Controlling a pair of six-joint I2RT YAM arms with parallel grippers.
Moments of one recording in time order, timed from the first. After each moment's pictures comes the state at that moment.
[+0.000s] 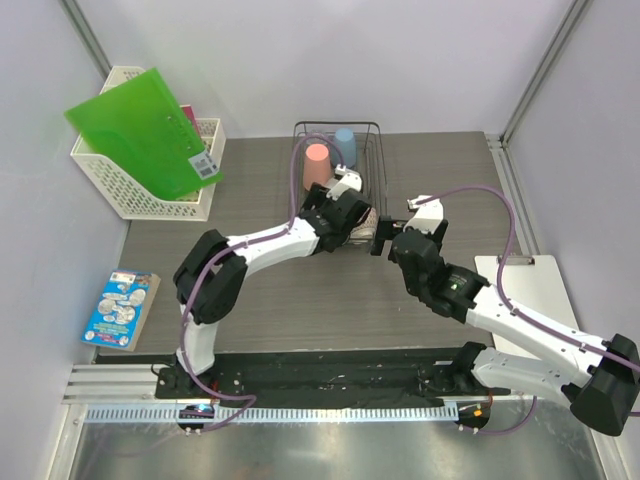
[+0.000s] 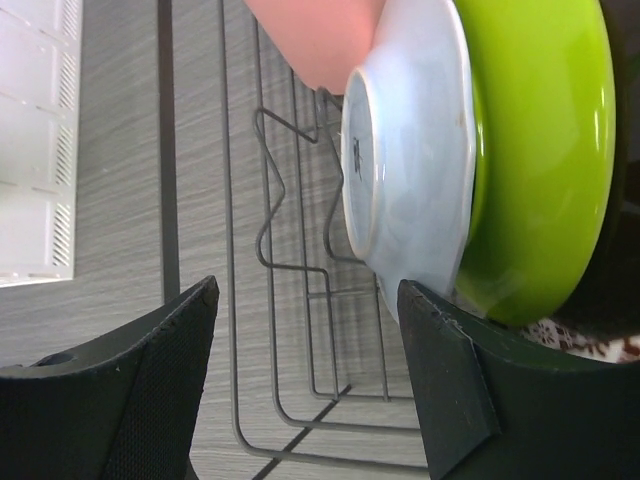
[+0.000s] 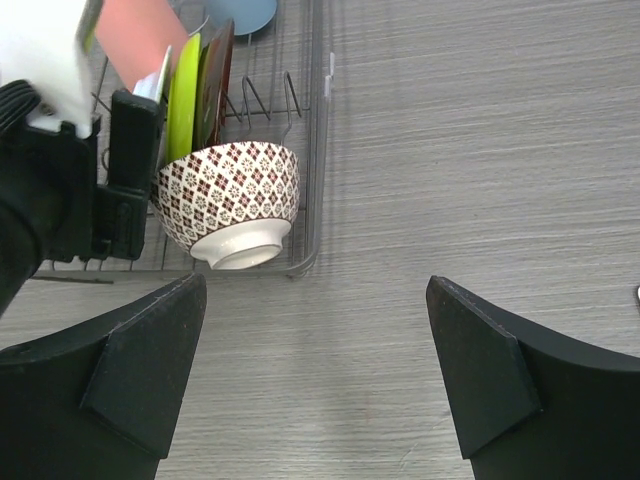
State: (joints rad) left arm -0.87 1.98 1.50 -0.30 -0.86 -0.14; right arm 0.84 0.98 0.75 -0.21 0.77 0.45
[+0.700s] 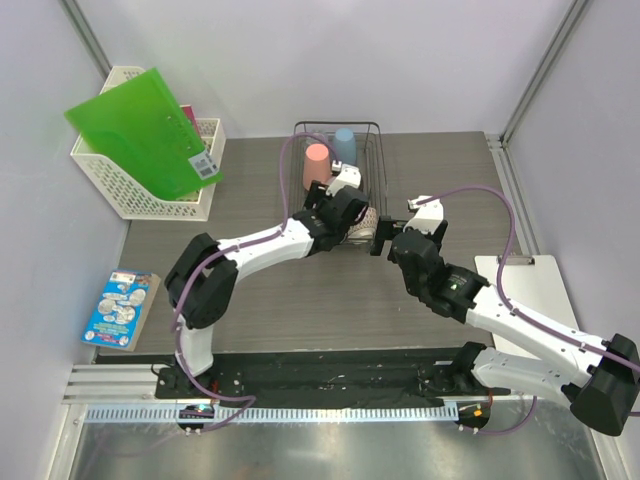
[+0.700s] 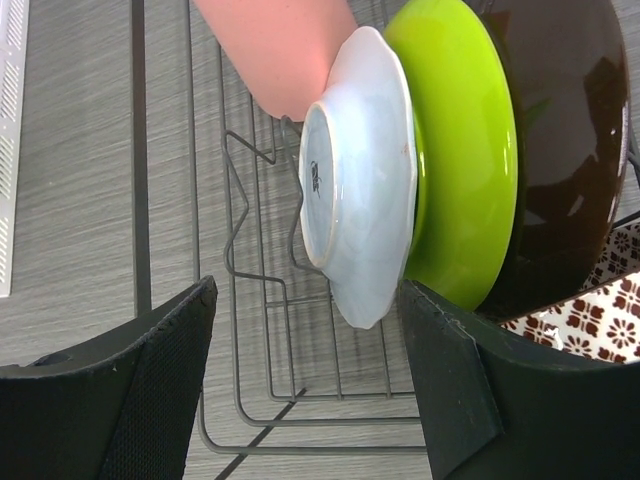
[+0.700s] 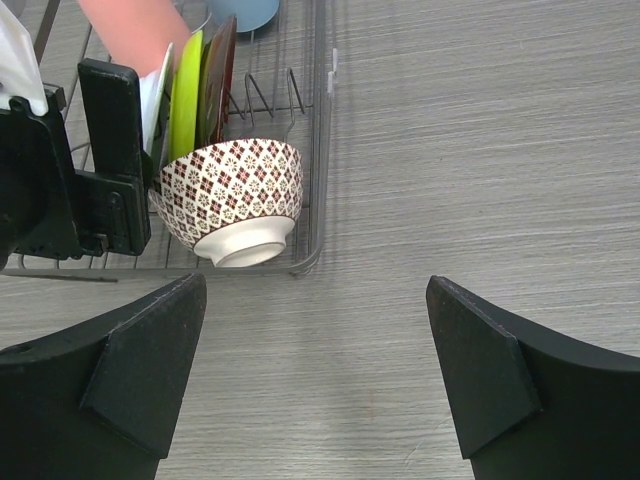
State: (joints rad) left arm -0.87 1.91 1.43 -0.21 -0.76 -0.20; right arm 0.84 0.98 0.74 -0.21 0.76 0.47
